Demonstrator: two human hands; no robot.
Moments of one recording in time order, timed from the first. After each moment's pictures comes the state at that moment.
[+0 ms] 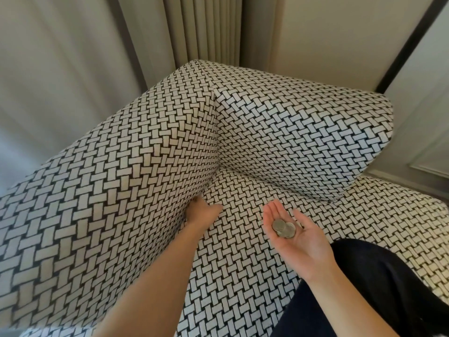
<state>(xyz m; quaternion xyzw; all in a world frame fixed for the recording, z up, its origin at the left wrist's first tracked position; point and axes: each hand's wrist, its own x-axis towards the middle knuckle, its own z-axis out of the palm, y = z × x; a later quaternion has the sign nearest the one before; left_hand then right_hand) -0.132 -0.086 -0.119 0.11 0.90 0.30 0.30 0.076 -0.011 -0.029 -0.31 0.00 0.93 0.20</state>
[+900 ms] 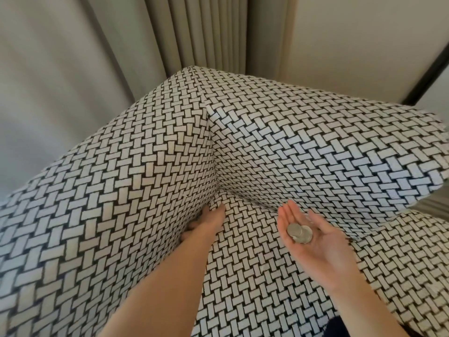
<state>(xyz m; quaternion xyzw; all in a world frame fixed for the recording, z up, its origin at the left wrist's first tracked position) -0.177 -0.009 -0.154 -0.07 0.85 0.32 0.40 0.027 0.081 -0.044 -0.31 -0.02 0.93 0.19</state>
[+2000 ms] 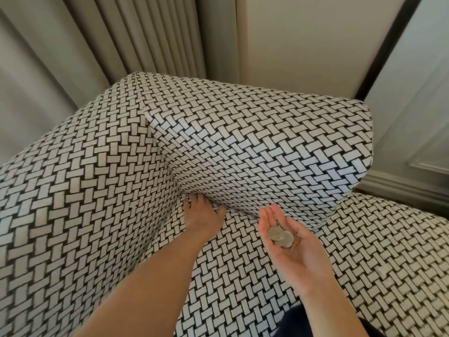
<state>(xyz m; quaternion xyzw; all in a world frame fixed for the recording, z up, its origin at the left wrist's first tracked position) -0.134 0.052 -0.138 0.35 0.93 -0.05 0.13 0.068 0.104 -0.043 -0.30 0.07 0.92 0.24</state>
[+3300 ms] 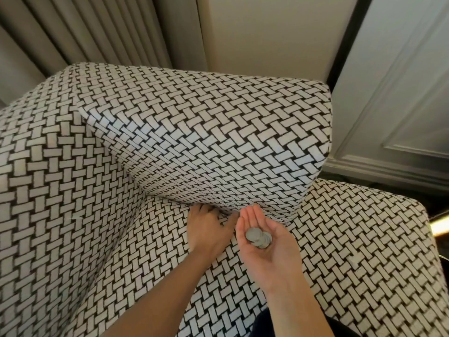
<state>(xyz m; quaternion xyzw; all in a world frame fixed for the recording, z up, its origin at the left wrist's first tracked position) -0.053 0.083 -0.146 0.41 0.91 0.10 0.04 0.070 0.116 -0.051 -0.36 0.11 0.87 0.31</state>
